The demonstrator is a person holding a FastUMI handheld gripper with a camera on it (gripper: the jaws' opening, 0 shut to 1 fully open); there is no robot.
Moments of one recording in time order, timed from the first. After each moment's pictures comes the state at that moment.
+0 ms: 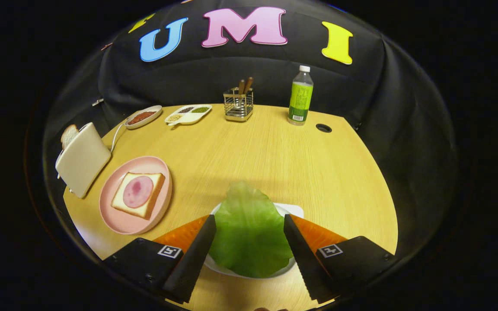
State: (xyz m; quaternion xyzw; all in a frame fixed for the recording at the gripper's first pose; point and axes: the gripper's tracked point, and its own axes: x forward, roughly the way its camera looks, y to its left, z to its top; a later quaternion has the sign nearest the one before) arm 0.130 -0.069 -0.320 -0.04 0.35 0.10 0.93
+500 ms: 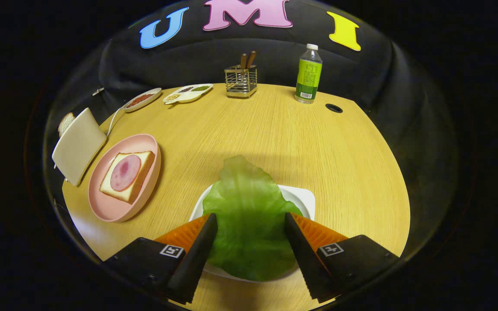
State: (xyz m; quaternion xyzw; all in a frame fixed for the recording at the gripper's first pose) arm 0.131 -0.072 -0.351 -0.05 0.39 0.11 0.91
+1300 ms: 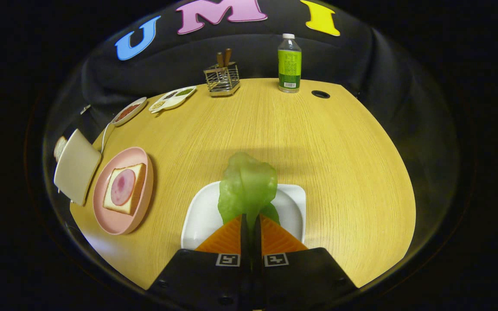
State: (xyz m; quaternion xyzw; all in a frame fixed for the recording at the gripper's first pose) arm 0.133 -0.080 -0.343 0.03 0.42 0.07 0.91
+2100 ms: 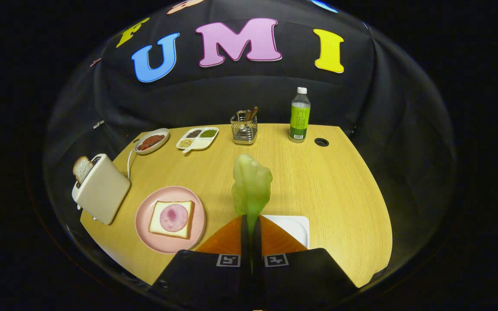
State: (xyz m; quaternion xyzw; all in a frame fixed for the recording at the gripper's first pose) arm 0.118 -0.016 -0.209 0.01 0.31 0.09 0.94
